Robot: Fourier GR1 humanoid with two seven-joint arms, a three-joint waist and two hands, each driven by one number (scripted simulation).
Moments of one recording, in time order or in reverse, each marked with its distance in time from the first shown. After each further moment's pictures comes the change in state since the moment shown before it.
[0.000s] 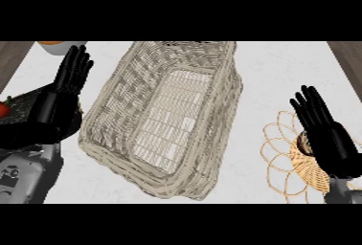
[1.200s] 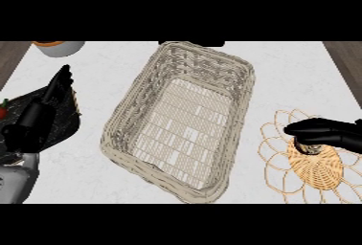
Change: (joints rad) left arm 0.099 0.118 0.022 0.076 -0.121 -0.012 0.057; right arm -0.112 -0.418 -0.023 -0.399 0.131 0.596 0.047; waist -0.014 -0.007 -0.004
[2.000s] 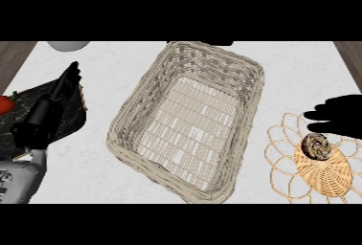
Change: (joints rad) left arm -0.033 -0.034 -0.010 0.006 -0.023 -0.017 -0.007; right arm -0.300 -0.381 0.121 0.089 0.440 0.316 -0.130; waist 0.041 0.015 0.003
